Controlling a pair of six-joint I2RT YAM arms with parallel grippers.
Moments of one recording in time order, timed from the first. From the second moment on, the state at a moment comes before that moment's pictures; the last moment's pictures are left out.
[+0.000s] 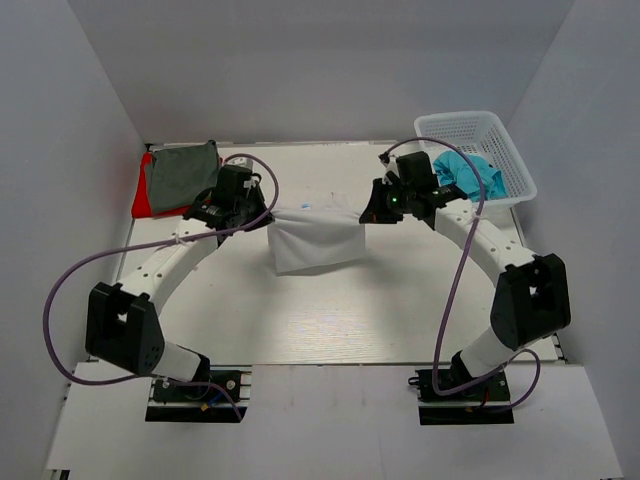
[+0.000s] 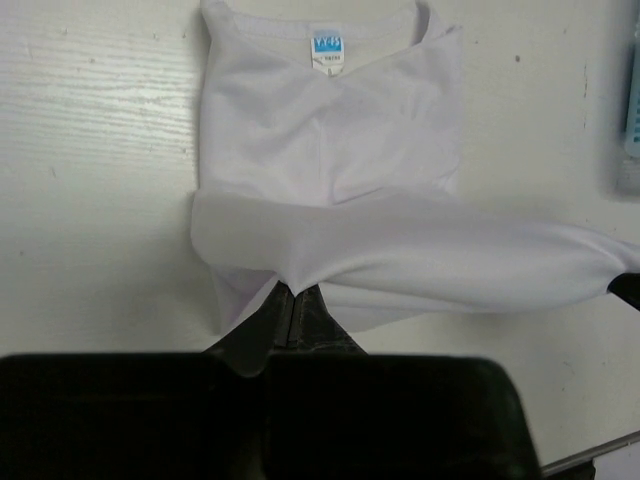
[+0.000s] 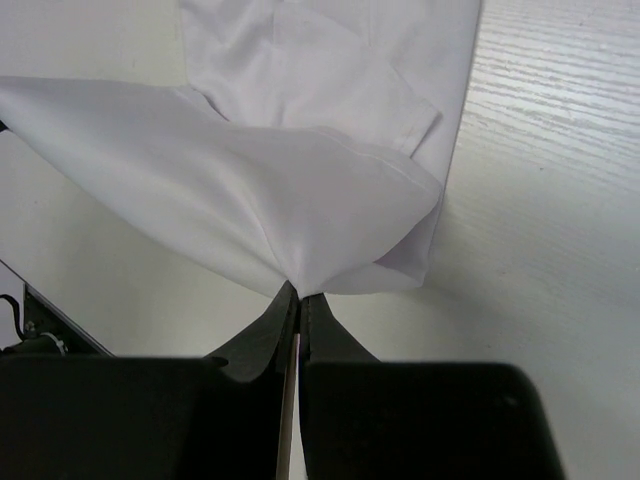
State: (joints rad) left arm -0.38 1.41 1.12 -0.44 0.00 -0.60; right arm 0.42 1.56 1.25 -0.47 -0.35 0.36
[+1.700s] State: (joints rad) left arm -0.30 1.92 1.43 -0.13 0.44 -0.59; right arm 0.36 1.93 1.40 -0.15 -0.60 0.41
